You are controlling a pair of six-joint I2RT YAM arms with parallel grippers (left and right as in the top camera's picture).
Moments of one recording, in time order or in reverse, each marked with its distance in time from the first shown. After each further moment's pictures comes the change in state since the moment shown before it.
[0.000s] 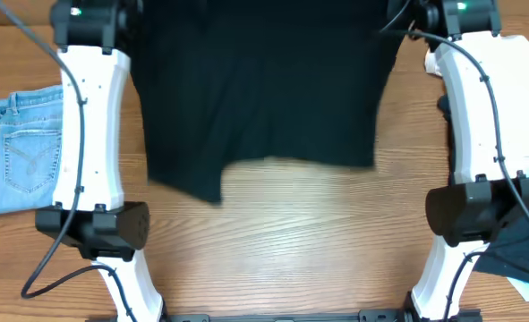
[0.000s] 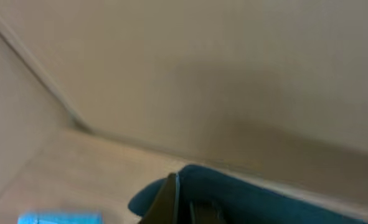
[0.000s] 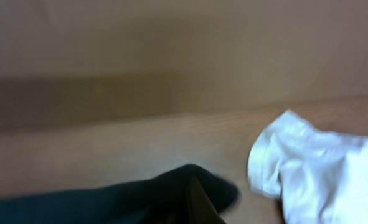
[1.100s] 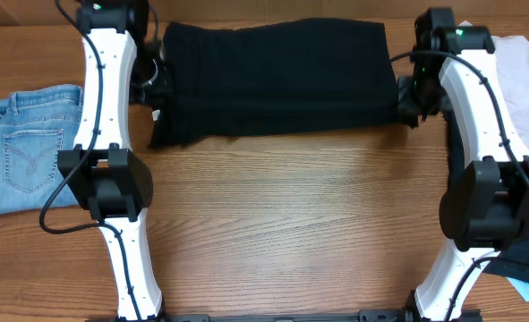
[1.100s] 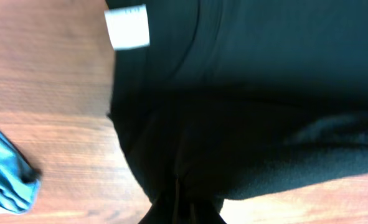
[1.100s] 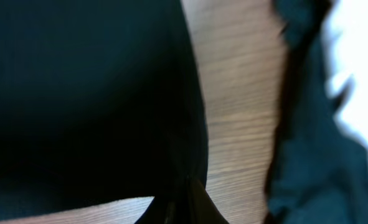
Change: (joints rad) left arm 0.065 0.316 -0.026 -0.850 0.469 -0.006; right arm -0.088 -0.041 -0.462 -0.438 -0.056 0.000
